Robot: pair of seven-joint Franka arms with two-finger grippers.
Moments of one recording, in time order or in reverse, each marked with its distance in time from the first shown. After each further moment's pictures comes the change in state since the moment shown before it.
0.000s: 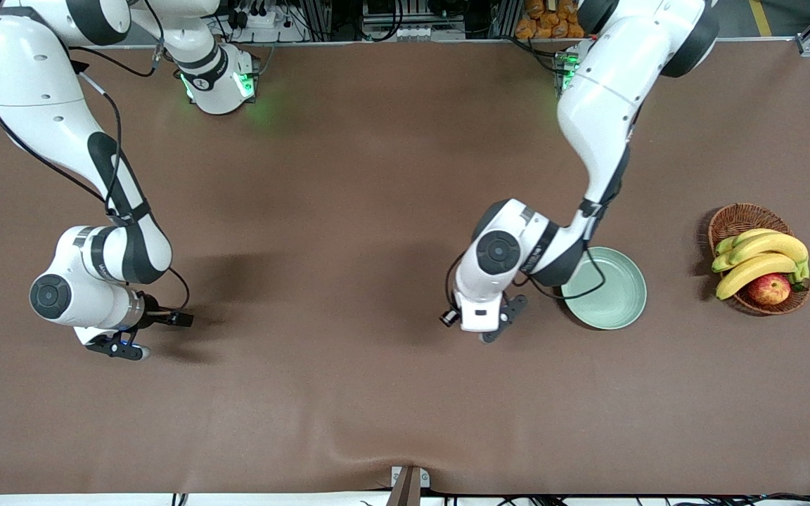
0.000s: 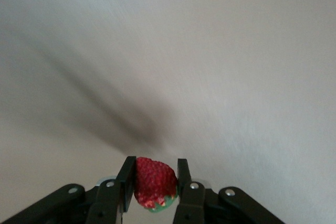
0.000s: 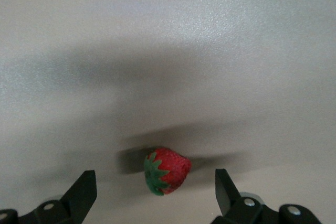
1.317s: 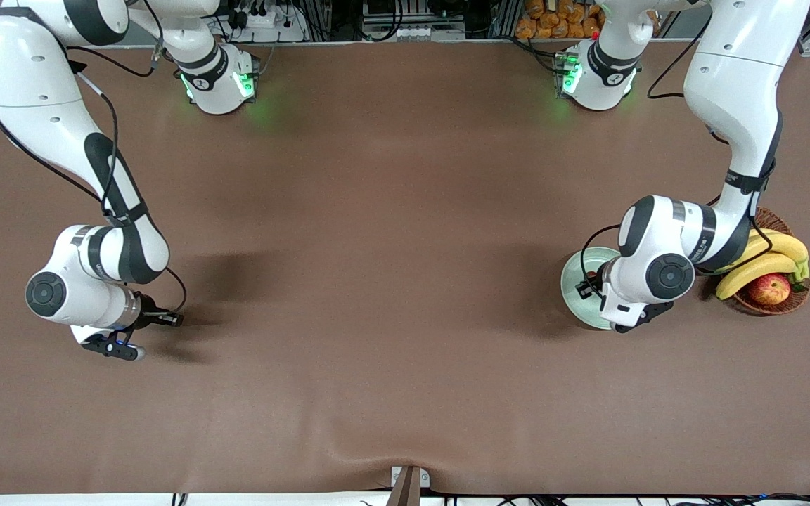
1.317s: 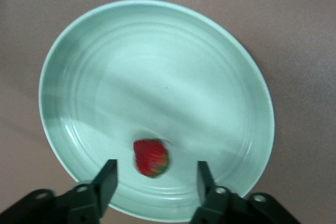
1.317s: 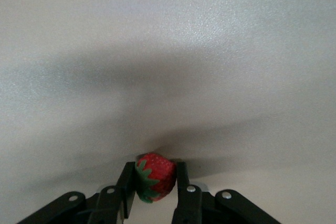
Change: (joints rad) left arm 0.374 -0.258 0.004 -0.419 0.025 -0.169 0.617; right arm -0.010 0.000 -0.001 -0.012 0.021 0.029 0.000
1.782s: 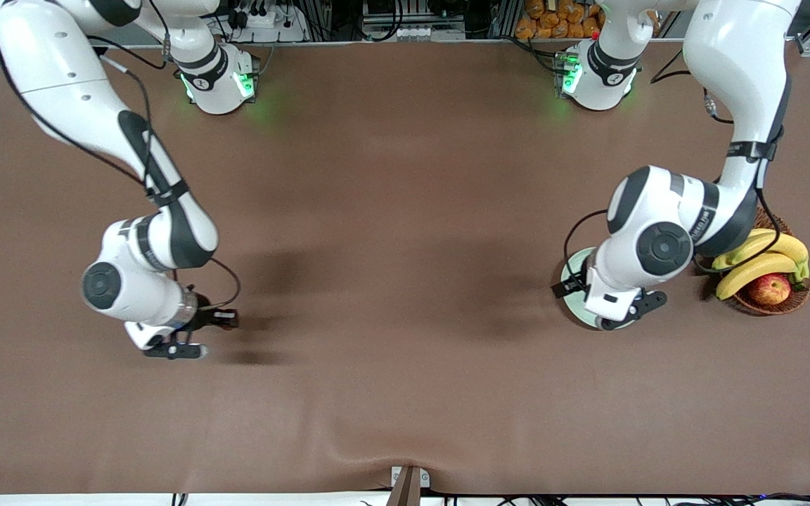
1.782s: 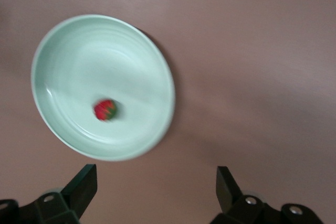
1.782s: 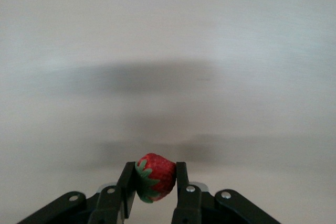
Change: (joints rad) left arm -0.029 -0.101 -0.131 0.107 0.000 -0.101 -0.092; right arm 0.092 -0.051 0.180 0.030 0.005 0.012 -0.011
